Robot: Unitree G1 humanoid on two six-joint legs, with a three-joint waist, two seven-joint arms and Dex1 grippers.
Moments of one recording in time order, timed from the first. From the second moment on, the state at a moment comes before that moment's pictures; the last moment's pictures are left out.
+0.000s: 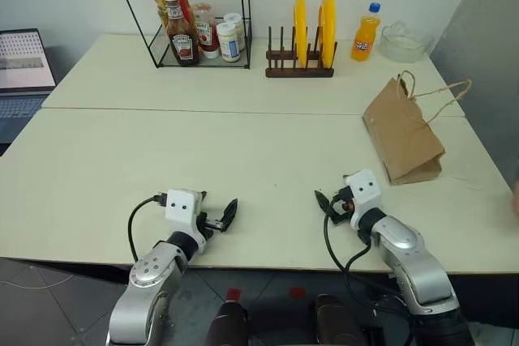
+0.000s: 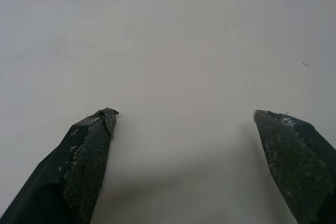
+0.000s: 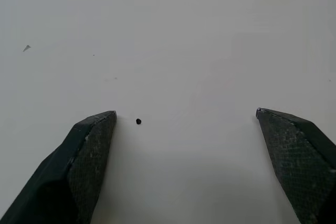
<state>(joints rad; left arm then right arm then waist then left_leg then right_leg) 0.15 0.24 0.05 -0.44 -0.26 0.49 -0.31 -0.07 -0.26 0.12 -0.31 0.05 0.51 0.30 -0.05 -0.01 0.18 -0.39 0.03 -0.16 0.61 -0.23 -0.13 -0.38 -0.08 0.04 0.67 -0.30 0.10</state>
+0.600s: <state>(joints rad) 0.07 0.32 0.07 -0.40 -0.27 0.52 -0.33 -0.10 -0.25 0.09 -0.32 0.09 0.60 0.29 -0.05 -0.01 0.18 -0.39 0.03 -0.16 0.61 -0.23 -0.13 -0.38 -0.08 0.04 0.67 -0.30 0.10</state>
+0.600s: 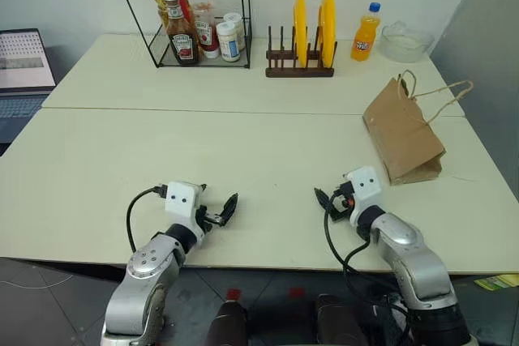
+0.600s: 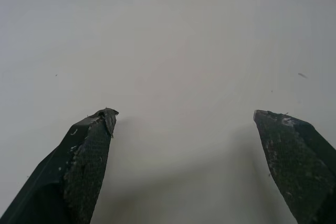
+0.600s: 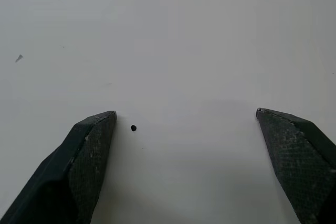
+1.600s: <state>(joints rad) -0.70 0.66 -0.04 -0.19 -0.65 0.75 -1.07 -0.55 -1.02 -0.39 -0.49 0.60 1.49 0.63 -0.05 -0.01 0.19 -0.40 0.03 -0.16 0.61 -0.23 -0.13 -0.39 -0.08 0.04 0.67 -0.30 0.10</state>
